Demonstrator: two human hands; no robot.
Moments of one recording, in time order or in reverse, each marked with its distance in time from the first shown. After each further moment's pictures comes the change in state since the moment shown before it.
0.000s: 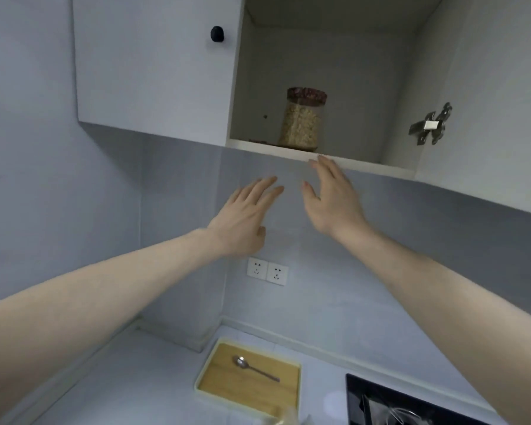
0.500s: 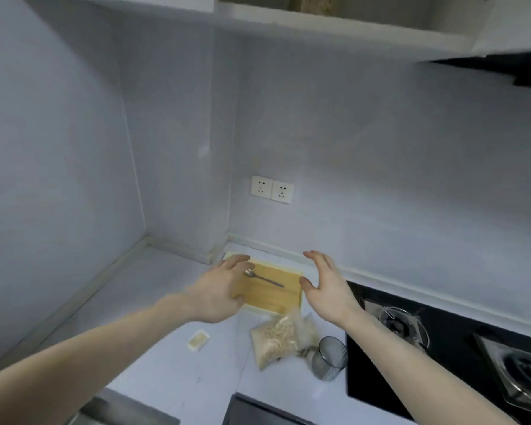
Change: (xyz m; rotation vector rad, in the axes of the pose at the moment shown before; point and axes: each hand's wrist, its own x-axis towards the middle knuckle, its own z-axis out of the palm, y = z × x) left_hand -0.203 0.030 0.165 -0.397 -0.570 -0.200; right_hand -0.277 0.072 0.133 0.277 -0.565 0.373
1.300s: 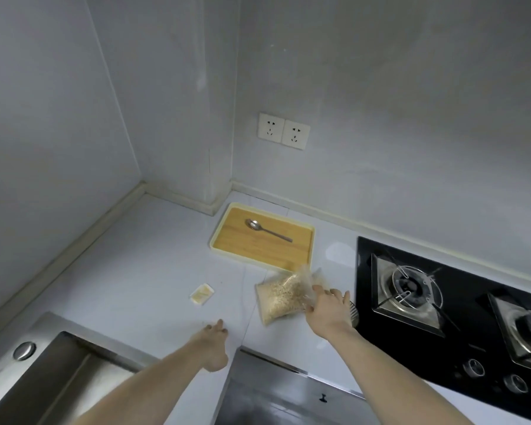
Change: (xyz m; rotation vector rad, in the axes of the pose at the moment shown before) left_hand -0.038 -0.068 0.240 0.107 -0.820 -0.459; right_hand -0.026 0.131 0.150 -0.531 -0.386 0.366
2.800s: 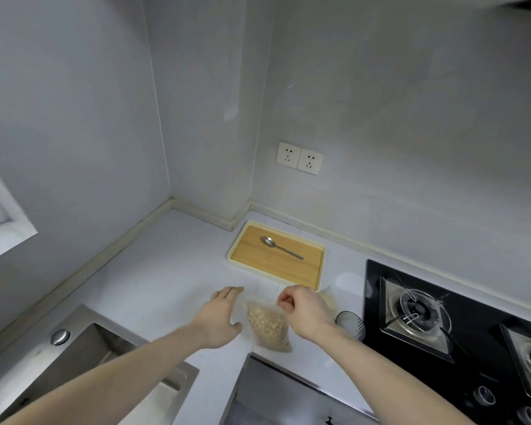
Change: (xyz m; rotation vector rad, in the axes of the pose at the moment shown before) left_hand -0.082 -0.021 -0.044 -0.360 0.599 0.216; right_hand -0.065 -0.076 -0.063 0.312 0.081 -0.362
